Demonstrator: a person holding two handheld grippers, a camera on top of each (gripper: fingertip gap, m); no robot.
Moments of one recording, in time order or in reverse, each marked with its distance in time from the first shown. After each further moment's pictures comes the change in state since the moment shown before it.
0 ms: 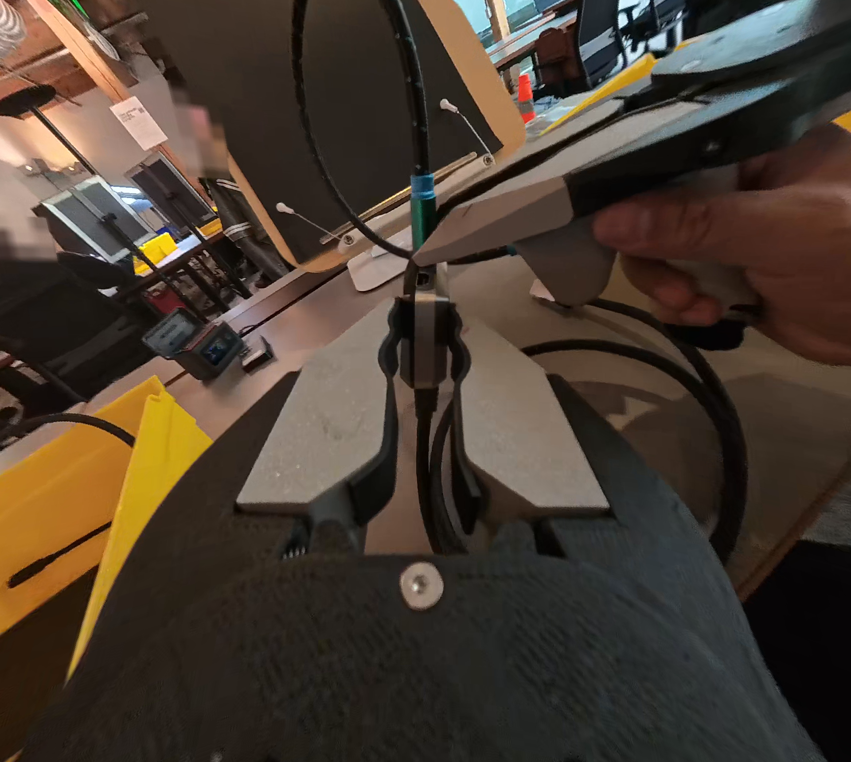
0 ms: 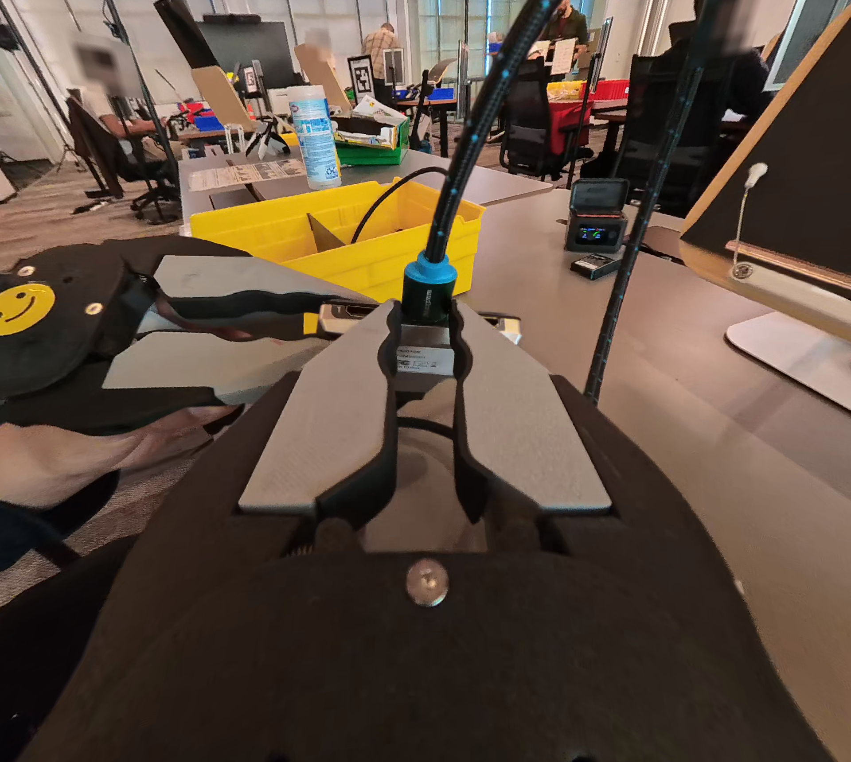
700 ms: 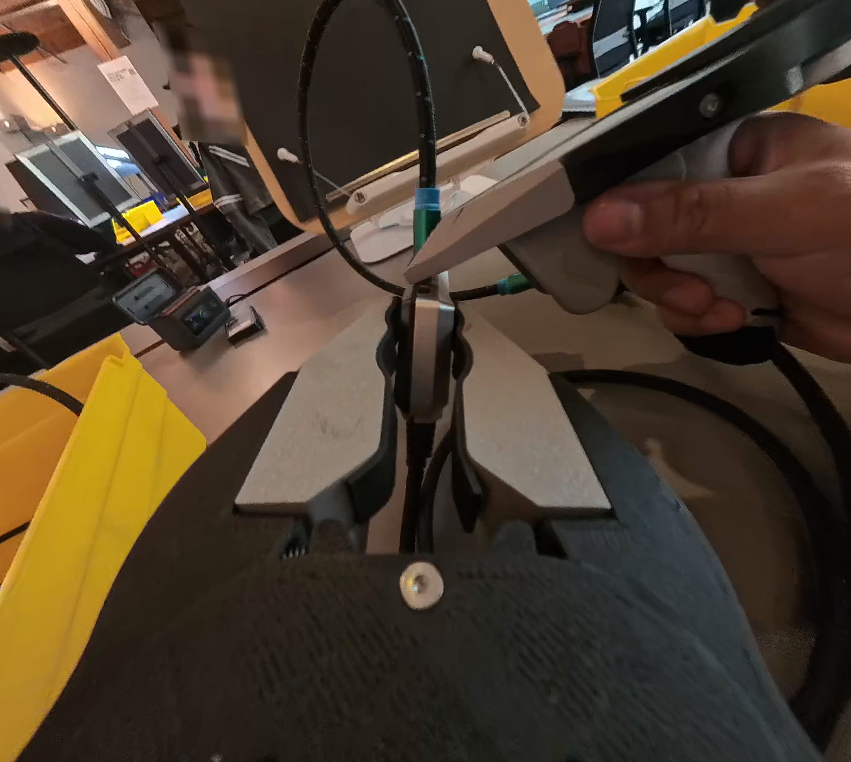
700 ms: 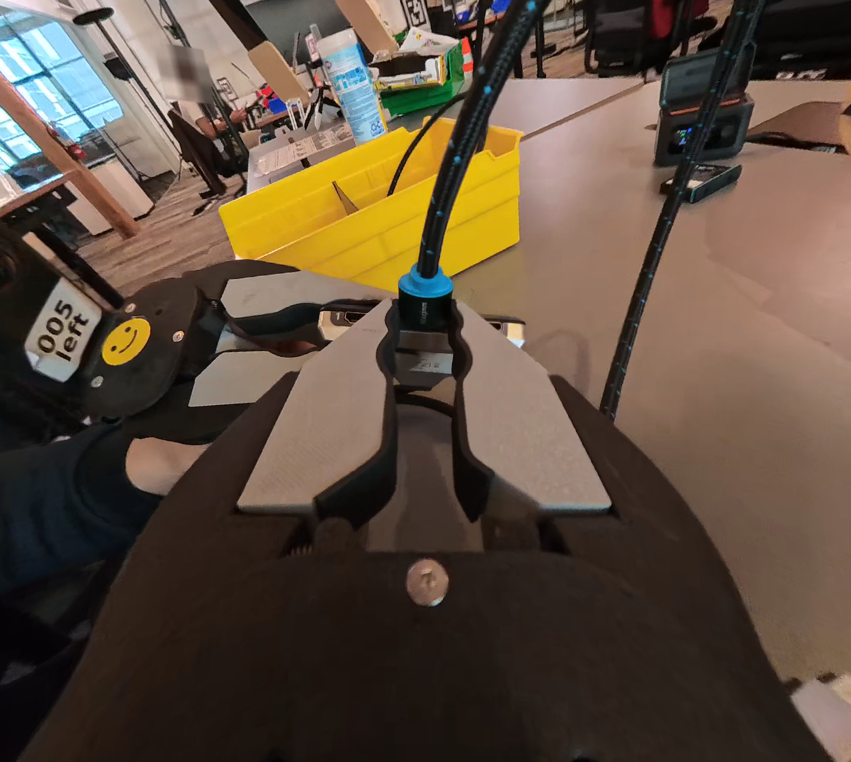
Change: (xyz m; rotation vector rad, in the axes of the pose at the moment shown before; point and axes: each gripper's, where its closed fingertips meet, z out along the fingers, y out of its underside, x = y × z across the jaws) left arm -0.023 0.044 0.031 -0.021 -0.008 -0.069; right arm 0.011 0.033 0.046 -0.126 -0.163 0.220
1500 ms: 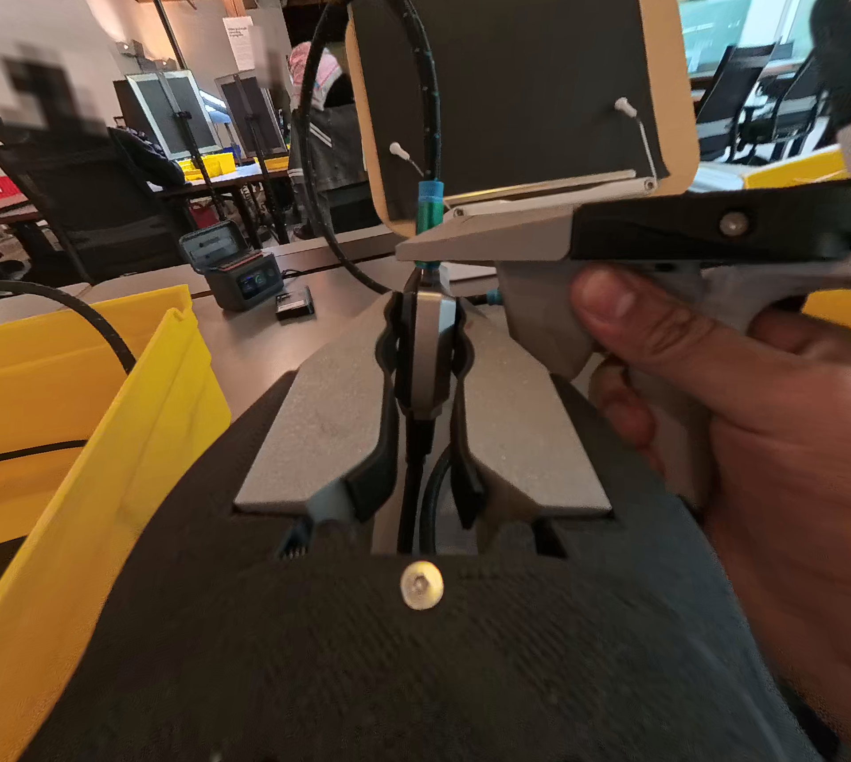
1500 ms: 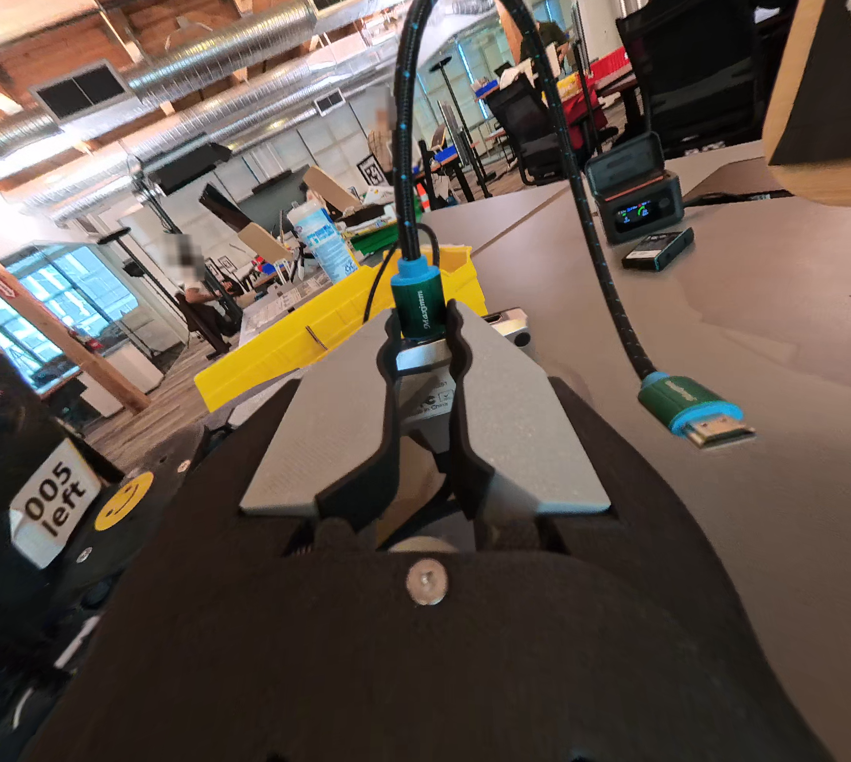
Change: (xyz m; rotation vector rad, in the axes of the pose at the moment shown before) left arm -0.058 0.002 0.026 0.047 -0.202 -0.232; right arm 0.031 -0.042 0.048 0.289 0.104 0.198
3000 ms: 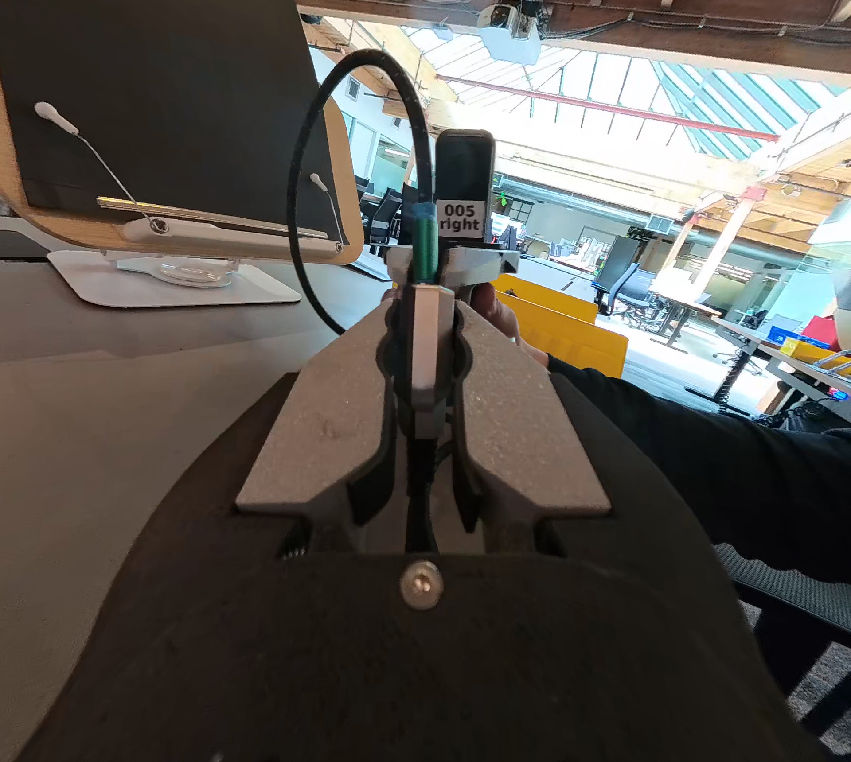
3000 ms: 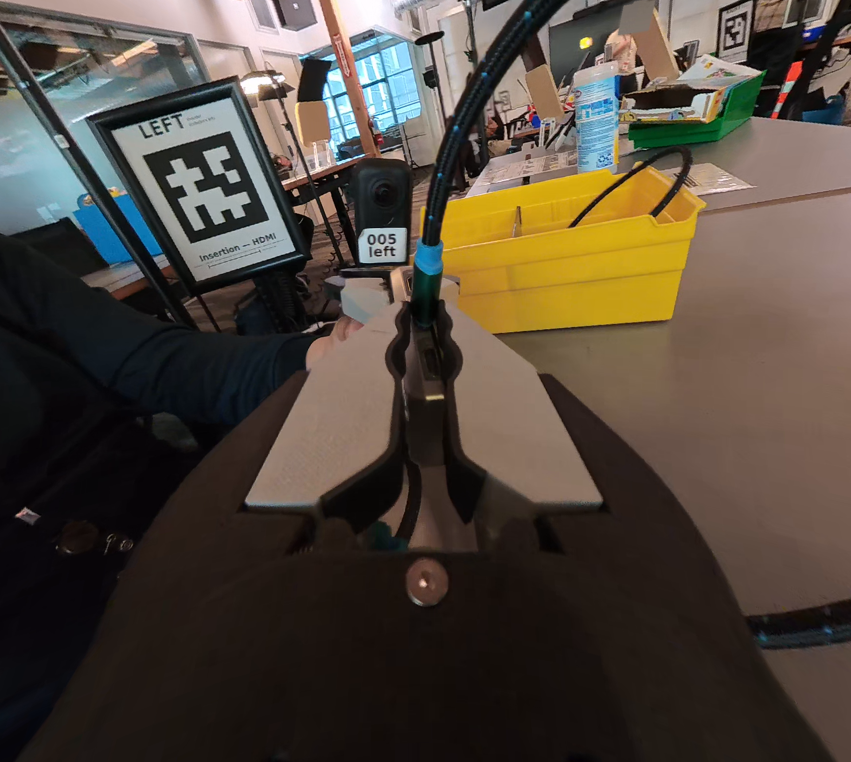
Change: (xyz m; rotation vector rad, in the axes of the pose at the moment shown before) left arm 0.066 -0.027 -0.040 0.138 0.774 -0.485; right arm -0.031 0.003 -0.079 -0.314 -0.733 -0.166
